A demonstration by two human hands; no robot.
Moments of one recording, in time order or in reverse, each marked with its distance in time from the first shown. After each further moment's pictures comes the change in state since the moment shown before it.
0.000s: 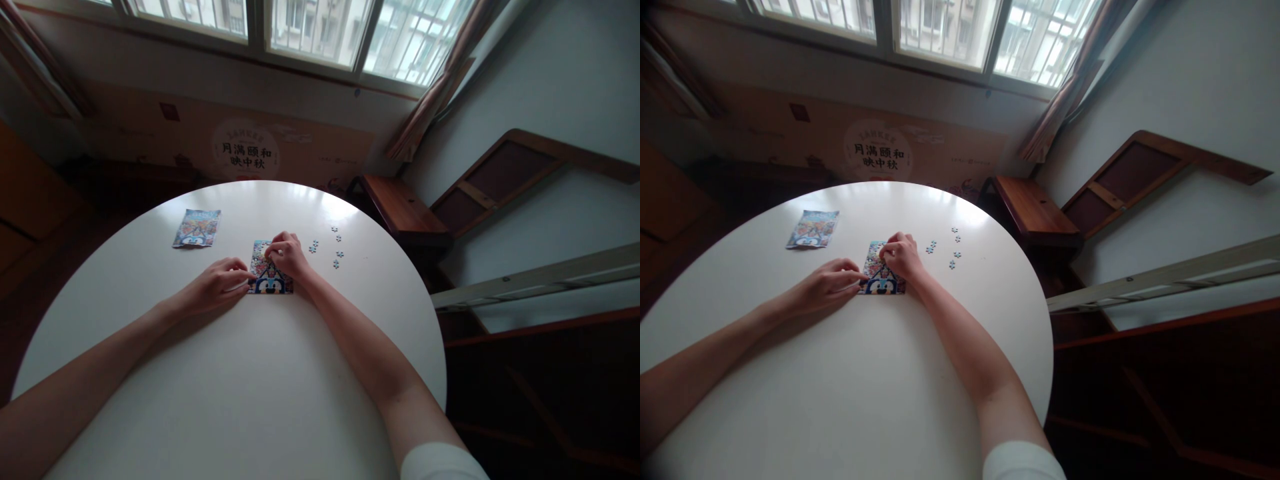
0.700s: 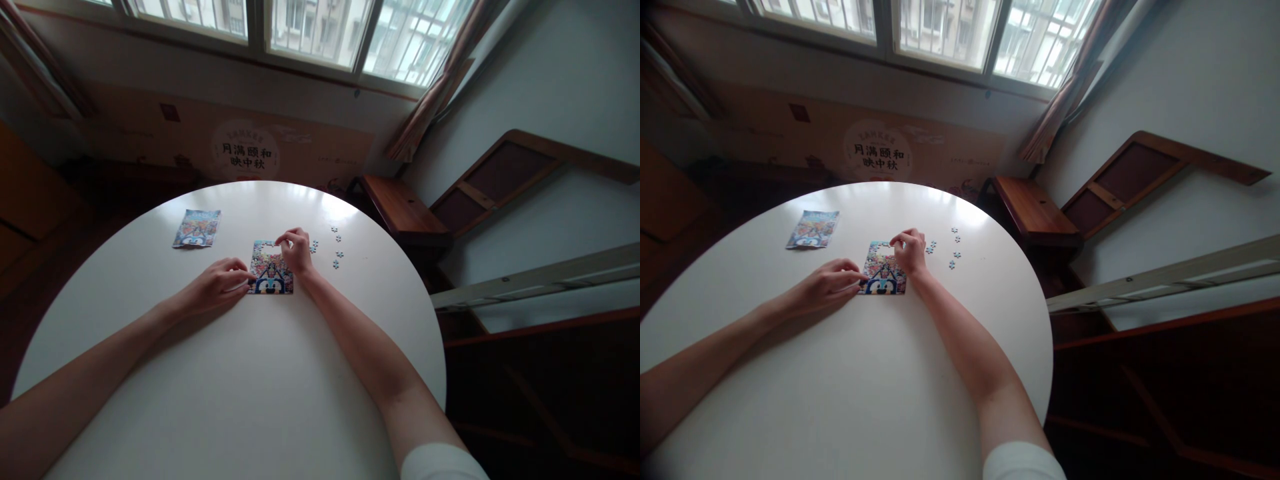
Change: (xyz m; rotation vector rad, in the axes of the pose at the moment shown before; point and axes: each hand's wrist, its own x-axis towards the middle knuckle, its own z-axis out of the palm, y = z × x) left_hand 0.000 -0.002 0.001 -0.020 0.020 -0.004; right_hand 0.005 0.005 -0.002 0.071 0.274 0.178
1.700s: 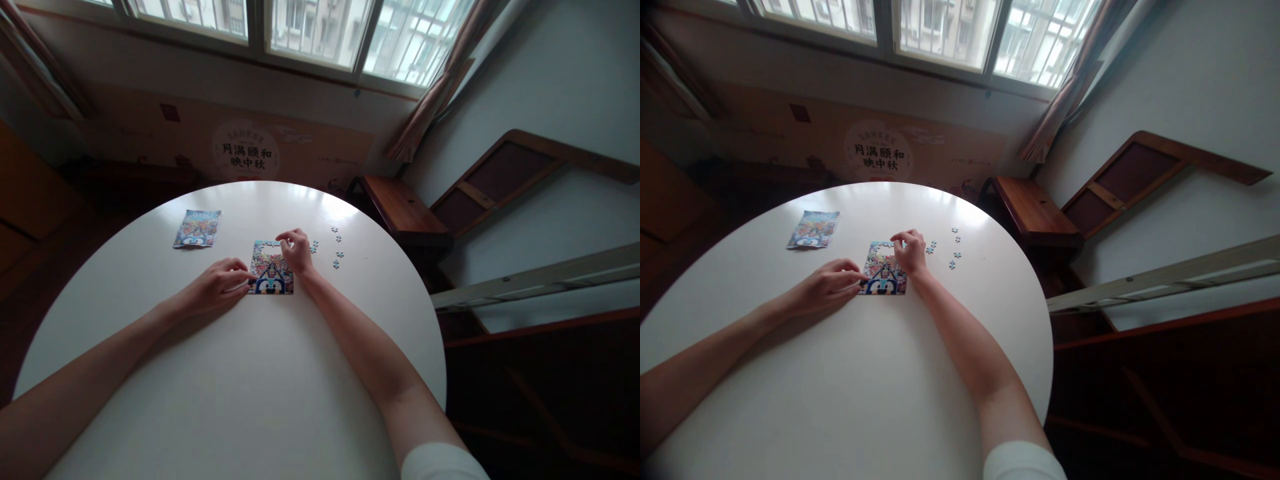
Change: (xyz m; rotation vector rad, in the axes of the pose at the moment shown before) left_hand 0.001 0.004 -0.003 0.001 -0.008 -0.003; right_hand 0.001 -0.001 -0.002 0.044 -0.029 0.031
